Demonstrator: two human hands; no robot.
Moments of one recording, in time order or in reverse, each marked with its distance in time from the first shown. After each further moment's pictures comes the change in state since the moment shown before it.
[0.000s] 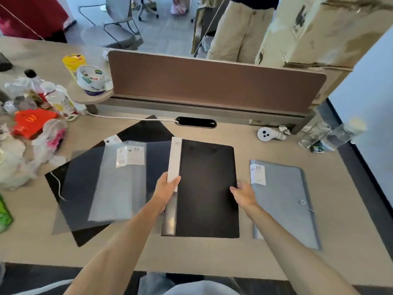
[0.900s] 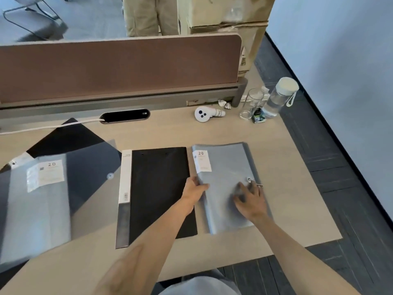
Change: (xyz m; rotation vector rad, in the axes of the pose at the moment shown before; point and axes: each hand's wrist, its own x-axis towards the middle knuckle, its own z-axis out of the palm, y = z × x) left_hand -0.023 -0.004 0.293 0.122 -0.342 -0.191; right_hand 0.034 0.199 -0.157 -0.515 0.142 0.057
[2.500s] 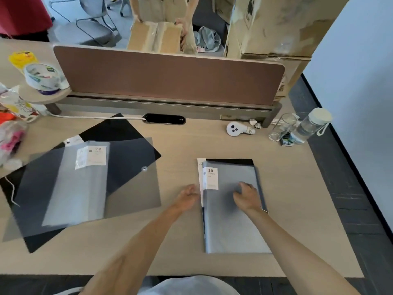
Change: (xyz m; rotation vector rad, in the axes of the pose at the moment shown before) left_hand -0.046 -0.015 -0.101 0.106 0.060 0.054; right_hand 0.001 -0.113 -0.012 0.117 -0.031 -0.100
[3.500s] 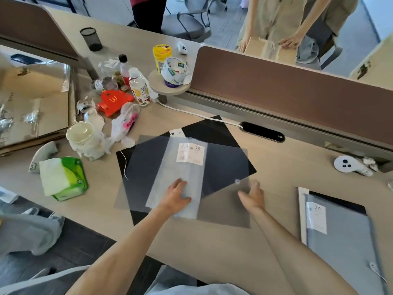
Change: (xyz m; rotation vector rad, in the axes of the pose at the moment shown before) left_hand -0.029 -0.137 -0.320 0.399 0.344 0.037; right_hand -0.016 -0.256 0.184 0.241 -0.106 -0.050
